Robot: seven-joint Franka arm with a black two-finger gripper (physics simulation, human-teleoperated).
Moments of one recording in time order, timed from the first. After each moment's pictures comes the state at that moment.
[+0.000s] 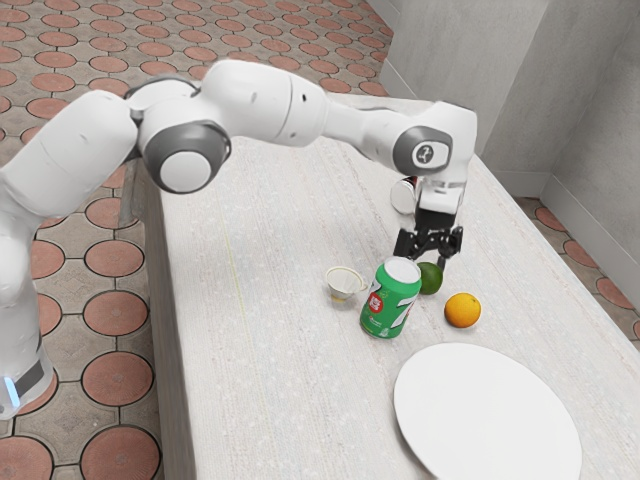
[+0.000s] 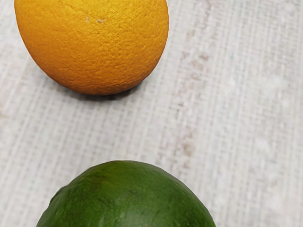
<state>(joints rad) 0.00 0.66 0.05 -1.15 -0.36 1.79 1.44</state>
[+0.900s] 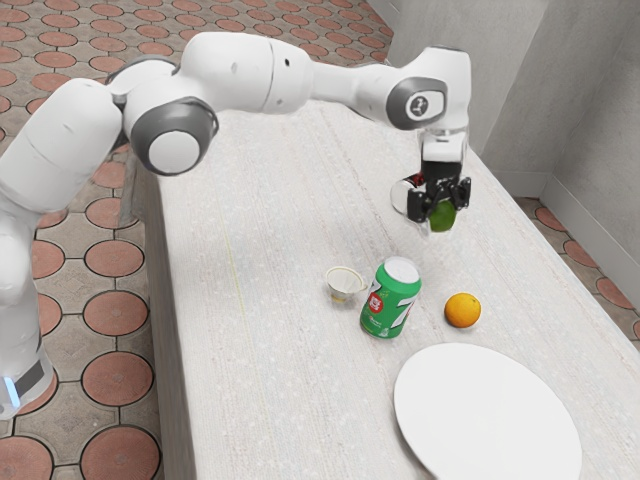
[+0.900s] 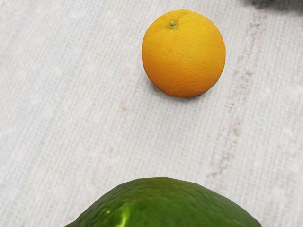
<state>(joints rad) 0.03 0.53 0.07 -1.13 -0.36 1.84 1.43</state>
